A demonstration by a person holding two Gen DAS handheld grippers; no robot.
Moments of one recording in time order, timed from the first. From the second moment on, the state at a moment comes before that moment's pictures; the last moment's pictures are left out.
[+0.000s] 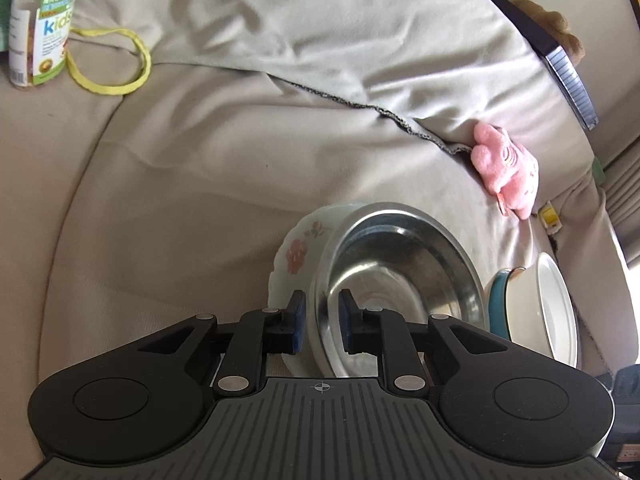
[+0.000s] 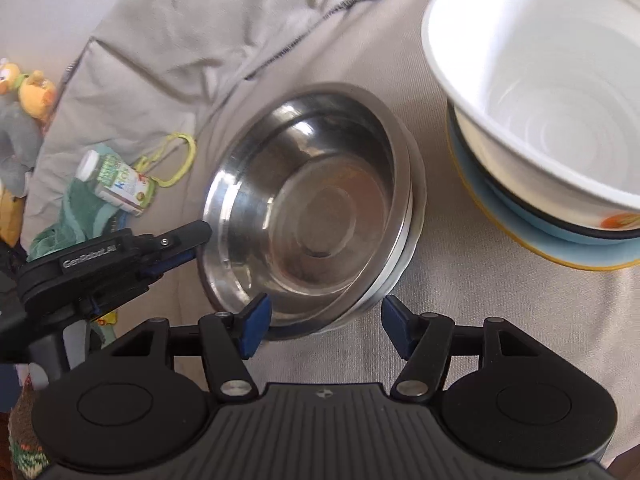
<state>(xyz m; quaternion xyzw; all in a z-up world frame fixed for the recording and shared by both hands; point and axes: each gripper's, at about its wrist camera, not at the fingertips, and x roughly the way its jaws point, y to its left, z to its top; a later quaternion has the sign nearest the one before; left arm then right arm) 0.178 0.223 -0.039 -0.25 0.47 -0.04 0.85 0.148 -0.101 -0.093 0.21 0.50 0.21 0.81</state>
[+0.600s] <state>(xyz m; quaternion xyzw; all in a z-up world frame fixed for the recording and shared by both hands) 0.163 0.197 0.007 -0.22 0.41 -0.01 0.89 0.113 -0.107 -0.051 0.12 0.40 0.28 0.87</state>
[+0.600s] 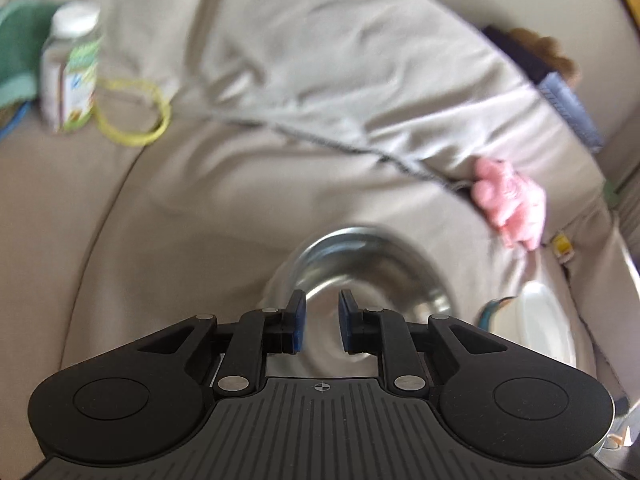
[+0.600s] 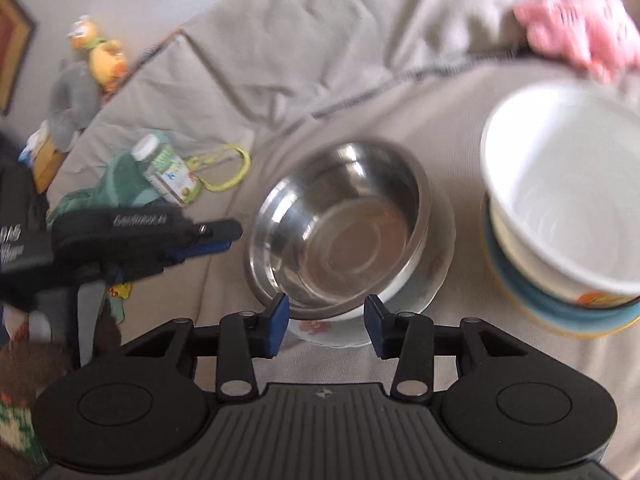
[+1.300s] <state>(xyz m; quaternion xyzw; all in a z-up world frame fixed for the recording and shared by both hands) 0.218 0.021 0.021 -0.08 0.43 -0.15 0.88 0.168 -0.281 -0.051 0.15 0.35 0.10 0.92</state>
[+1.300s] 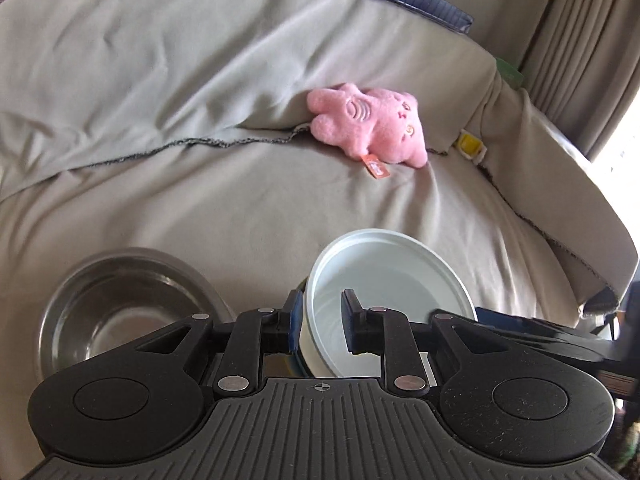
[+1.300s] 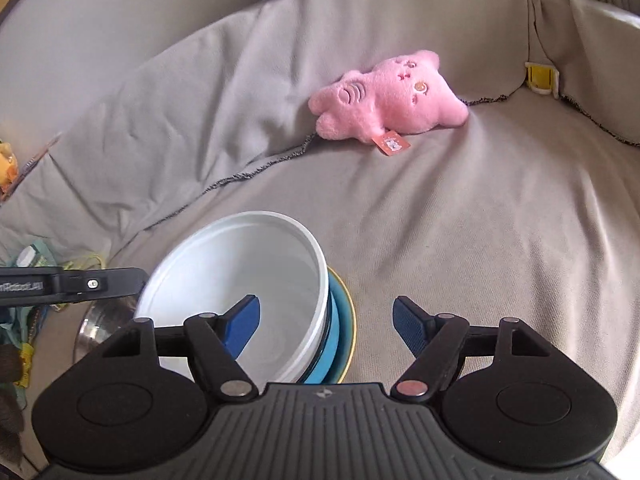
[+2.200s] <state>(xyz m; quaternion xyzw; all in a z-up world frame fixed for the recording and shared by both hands) 0.214 -0.015 0.029 -0.07 0.43 -0.13 0.89 0.210 -0.298 -0.116 0.24 0.41 0.16 0.87</state>
